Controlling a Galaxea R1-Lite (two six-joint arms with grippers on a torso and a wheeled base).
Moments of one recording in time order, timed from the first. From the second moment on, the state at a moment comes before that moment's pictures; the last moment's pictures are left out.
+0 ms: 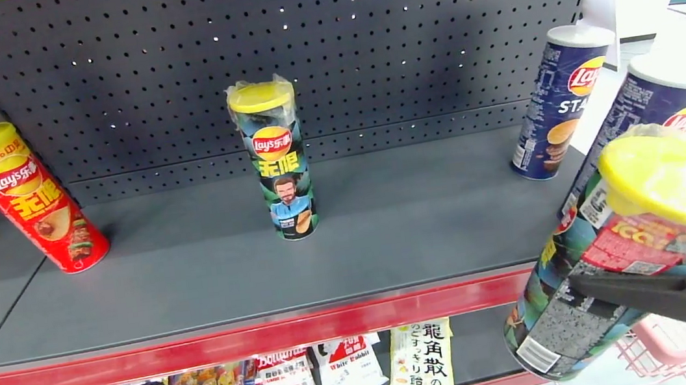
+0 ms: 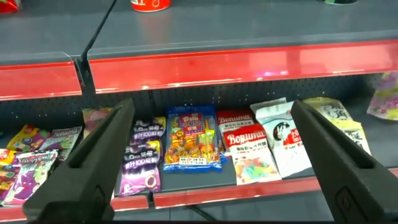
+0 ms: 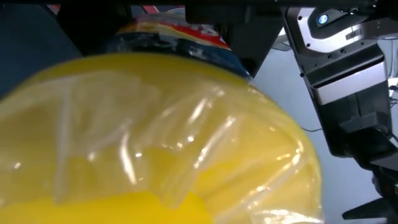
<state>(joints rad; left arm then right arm) 0.00 0.01 0.00 0.01 -0.01 0.03 0.55 1.10 -0.65 -0.18 0.44 -0.21</state>
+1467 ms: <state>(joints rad) -0.23 1.61 -1.12 -0.21 -0.73 0.25 0.54 1.22 -0.80 -0.18 0.47 -0.13</state>
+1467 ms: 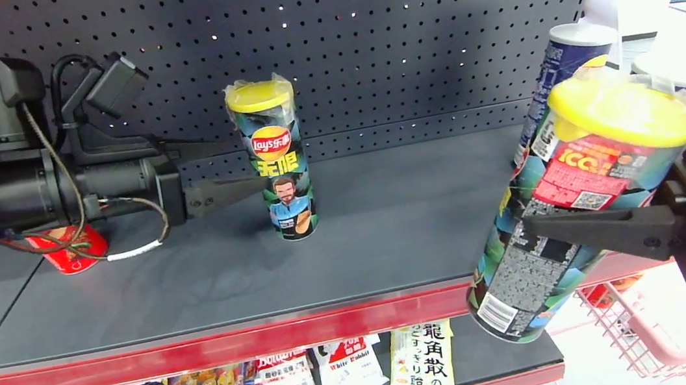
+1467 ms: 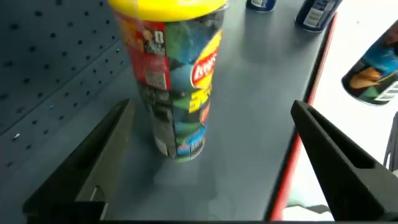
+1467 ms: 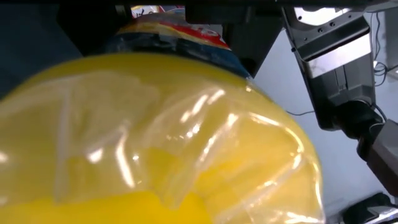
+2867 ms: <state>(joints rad) -0.31 1.94 -1.44 -0.21 -0.76 0.29 0.54 1.17 -0.77 -0.18 0.47 -0.13</state>
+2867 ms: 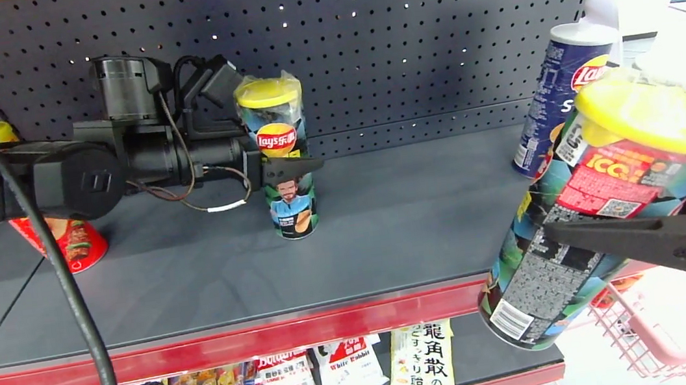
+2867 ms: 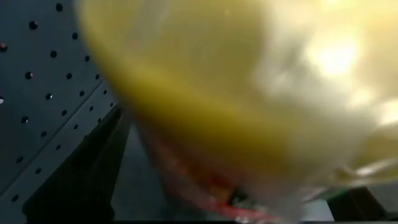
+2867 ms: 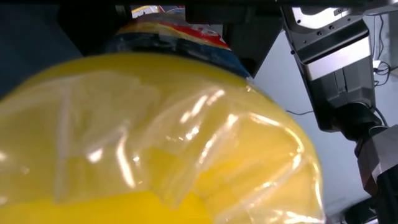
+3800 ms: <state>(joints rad) -0.39 1.84 -1.28 -0.29 -0.75 0.19 0.54 1.18 -0.77 -0.18 0.47 -0.13</state>
